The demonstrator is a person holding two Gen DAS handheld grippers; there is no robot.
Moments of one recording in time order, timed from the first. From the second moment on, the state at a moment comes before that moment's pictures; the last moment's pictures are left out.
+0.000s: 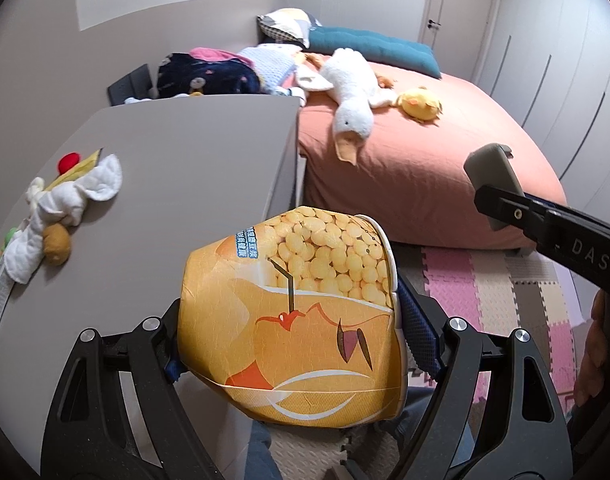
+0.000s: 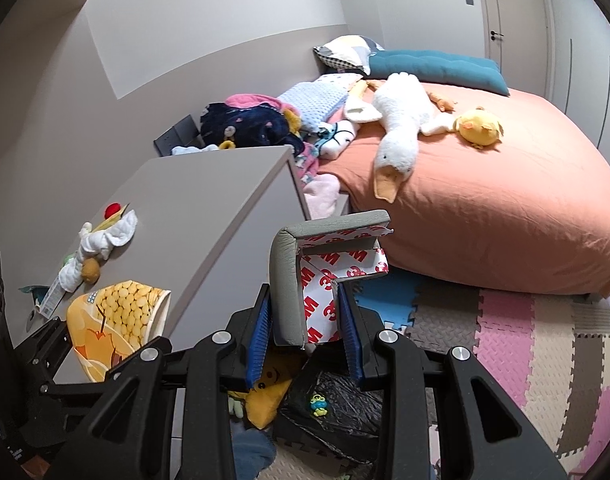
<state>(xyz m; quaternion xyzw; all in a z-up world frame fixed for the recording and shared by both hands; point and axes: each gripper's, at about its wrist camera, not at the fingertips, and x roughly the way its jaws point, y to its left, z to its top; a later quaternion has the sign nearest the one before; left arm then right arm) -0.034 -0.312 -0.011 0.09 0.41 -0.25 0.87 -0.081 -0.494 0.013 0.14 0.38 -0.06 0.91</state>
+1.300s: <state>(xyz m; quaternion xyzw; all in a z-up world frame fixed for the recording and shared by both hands) -0.011 -0.259 -0.031 0.09 0.45 -0.19 0.87 -0.042 -0.450 0.003 0.13 0.40 -0.04 0.91</state>
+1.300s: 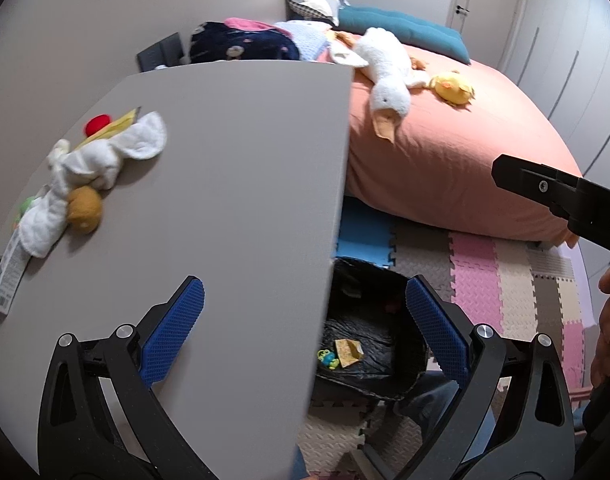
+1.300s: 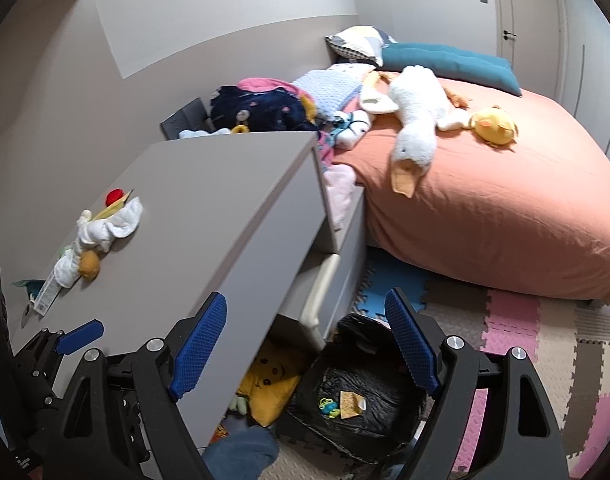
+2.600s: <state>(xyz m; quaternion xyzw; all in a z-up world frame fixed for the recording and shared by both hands) 0.044 -0.054 -0.018 0.05 0.43 -0.06 0.90 0.052 -0.268 -0.003 0.08 0.42 0.10 0.90</state>
